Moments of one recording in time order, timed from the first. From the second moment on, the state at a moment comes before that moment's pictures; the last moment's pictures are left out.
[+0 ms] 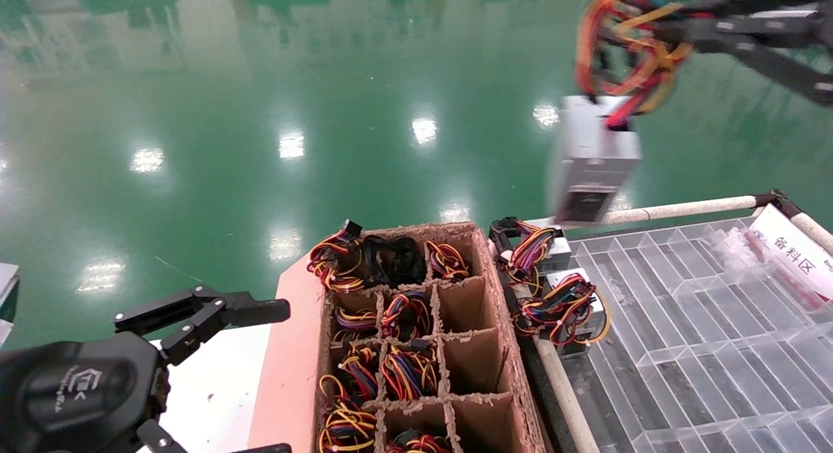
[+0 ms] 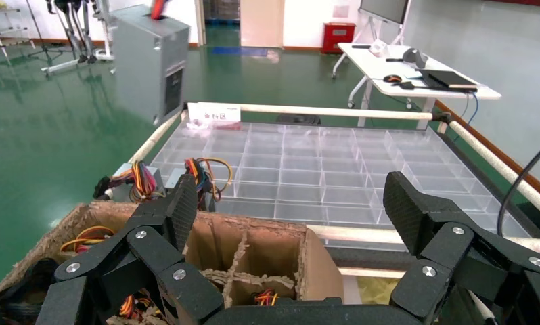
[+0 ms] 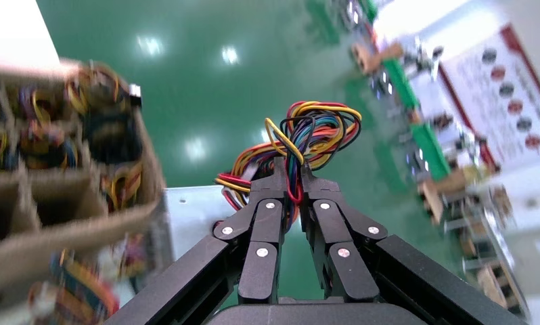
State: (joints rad) left arm -1.10 0.56 0.39 -1.25 0.64 1.44 -0.12; right arm 1.92 -0.54 -0.39 1.32 -1.44 -1.49 0.28
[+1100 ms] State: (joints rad) left arm -1.10 0.56 0.39 -1.25 0.64 1.44 -0.12; right arm 1.74 -0.38 -0.61 1.28 -1.37 -1.55 0.23
